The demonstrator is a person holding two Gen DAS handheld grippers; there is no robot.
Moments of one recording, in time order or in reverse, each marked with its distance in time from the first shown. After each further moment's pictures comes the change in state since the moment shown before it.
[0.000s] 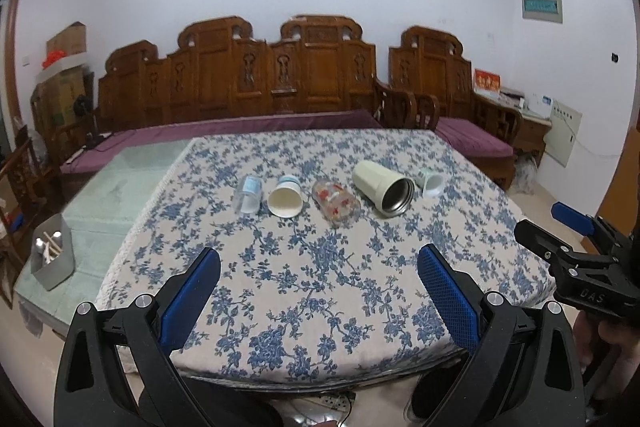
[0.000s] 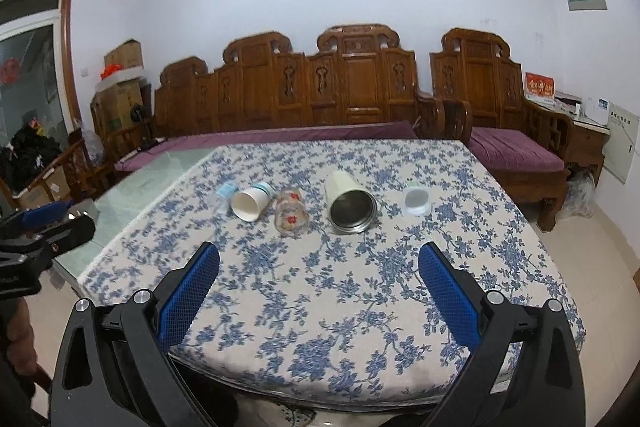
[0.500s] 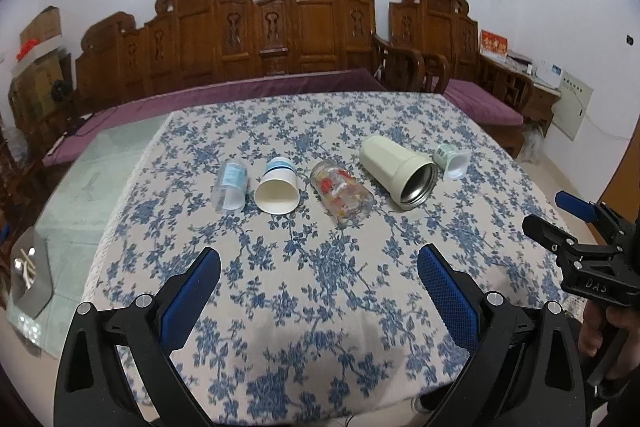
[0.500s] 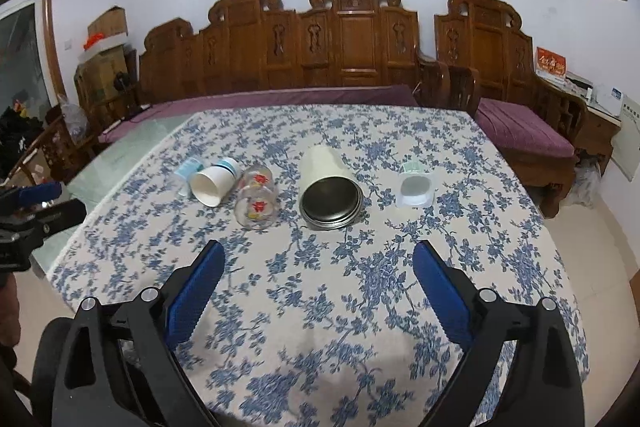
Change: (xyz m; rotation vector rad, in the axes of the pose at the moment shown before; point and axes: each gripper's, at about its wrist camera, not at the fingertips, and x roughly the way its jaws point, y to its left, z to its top) left arm 0.118 0.006 0.045 0.025 0.168 -0.019; right arm 0.114 -0.038 0.024 -0.007 0.159 -0.009
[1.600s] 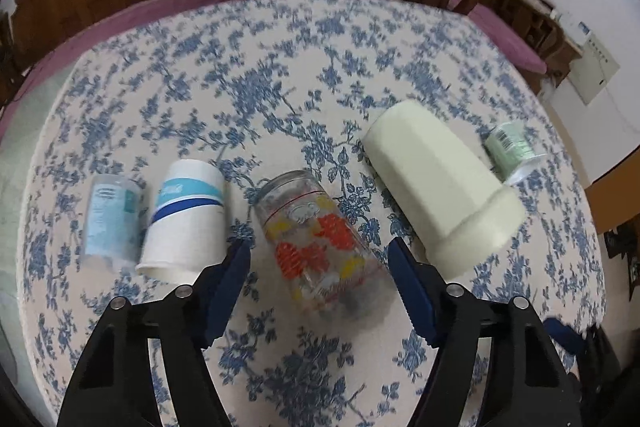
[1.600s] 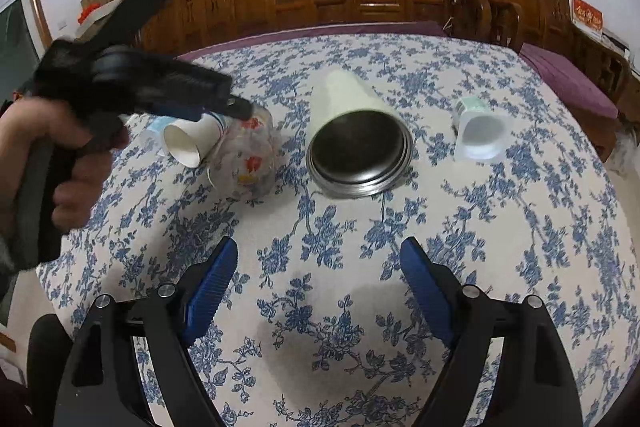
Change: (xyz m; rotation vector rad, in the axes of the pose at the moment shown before) left arm 0.257 -0.017 0.089 -0.012 0.409 -0.087; right arm 0.131 -0.001 -0.012 0.033 0.210 0.095
